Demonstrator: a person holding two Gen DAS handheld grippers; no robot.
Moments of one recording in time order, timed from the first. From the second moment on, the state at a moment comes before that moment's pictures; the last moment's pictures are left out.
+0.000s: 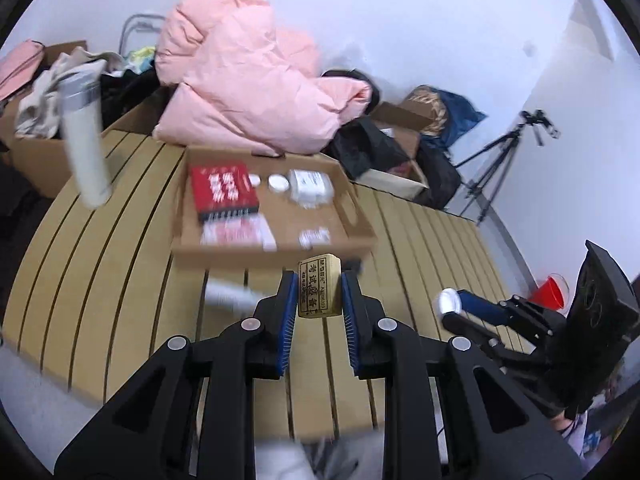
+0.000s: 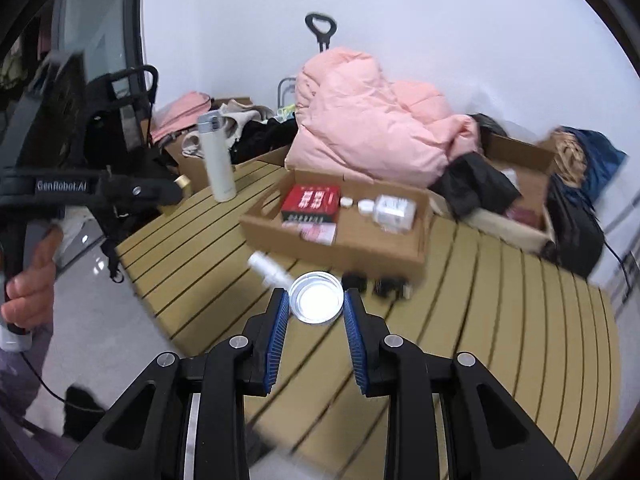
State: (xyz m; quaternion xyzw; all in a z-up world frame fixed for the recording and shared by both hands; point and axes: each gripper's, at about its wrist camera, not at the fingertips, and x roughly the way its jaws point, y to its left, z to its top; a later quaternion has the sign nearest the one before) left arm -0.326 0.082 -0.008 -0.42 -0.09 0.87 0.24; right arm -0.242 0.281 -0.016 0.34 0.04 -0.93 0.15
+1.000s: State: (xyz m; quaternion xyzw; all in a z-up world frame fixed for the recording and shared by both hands) left arm -0.485 0.101 -0.069 -0.44 -0.04 0.89 0.12; right arm -0.477 0.307 -0.061 0.43 0.01 -0.89 0.14
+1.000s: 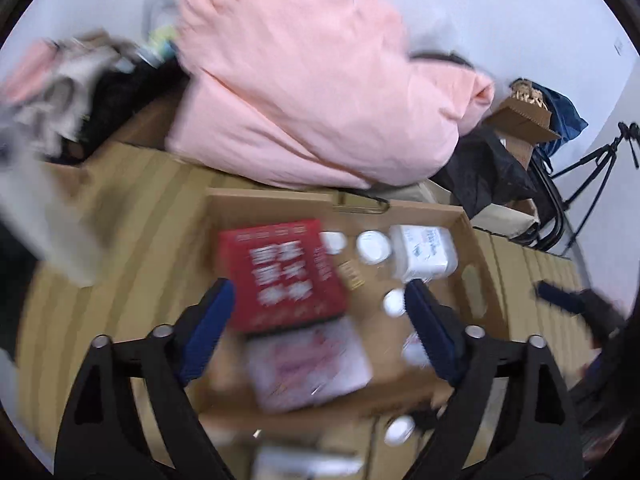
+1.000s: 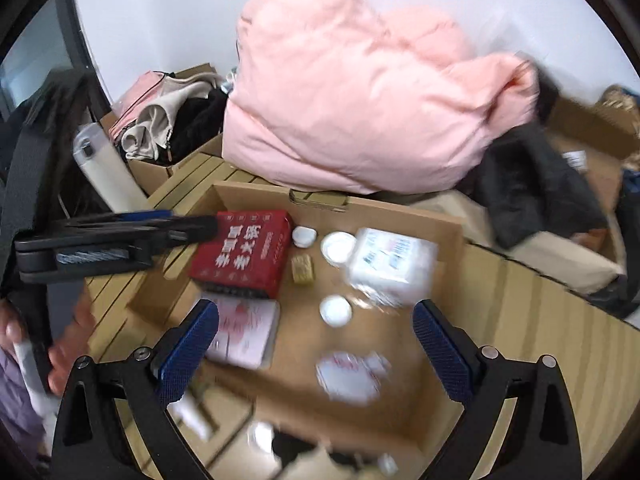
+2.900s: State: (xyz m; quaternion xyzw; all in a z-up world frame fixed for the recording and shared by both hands) left arm -0.366 0.175 -0.184 -0.47 0.08 0.84 0.28; right arm -0.337 0.316 -0.130 0.40 -0.05 -0.90 0.16
